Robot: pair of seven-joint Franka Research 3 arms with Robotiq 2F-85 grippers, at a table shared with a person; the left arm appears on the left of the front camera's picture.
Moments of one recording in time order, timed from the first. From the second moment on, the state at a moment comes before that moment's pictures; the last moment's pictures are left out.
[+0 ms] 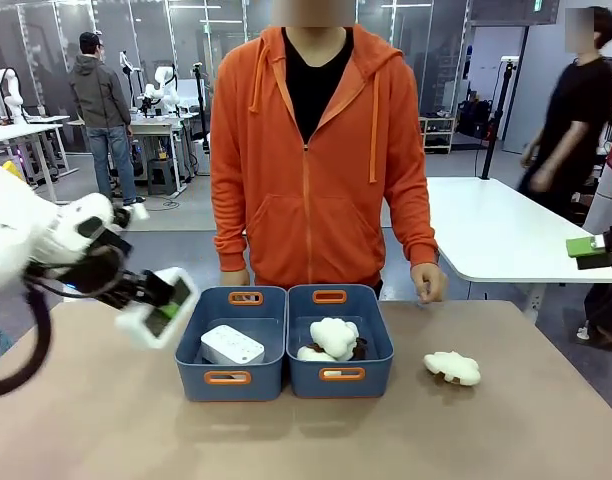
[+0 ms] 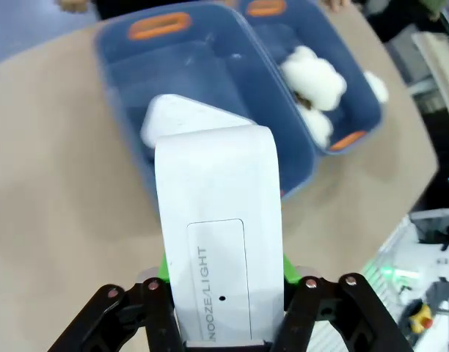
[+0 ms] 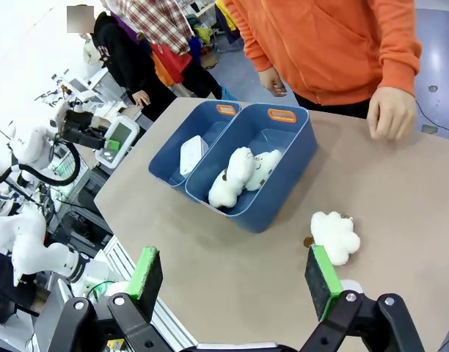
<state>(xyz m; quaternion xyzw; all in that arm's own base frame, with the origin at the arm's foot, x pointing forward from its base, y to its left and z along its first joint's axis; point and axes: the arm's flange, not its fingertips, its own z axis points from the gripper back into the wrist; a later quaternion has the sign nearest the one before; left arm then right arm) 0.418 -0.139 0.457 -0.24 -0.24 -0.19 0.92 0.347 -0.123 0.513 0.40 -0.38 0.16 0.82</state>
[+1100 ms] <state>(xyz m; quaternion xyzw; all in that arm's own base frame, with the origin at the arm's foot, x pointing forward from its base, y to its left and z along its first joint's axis) 0.495 -0.231 0.385 -0.21 -0.26 -0.21 0.92 0.347 -0.124 0.513 0.40 -0.38 0.16 0.82</state>
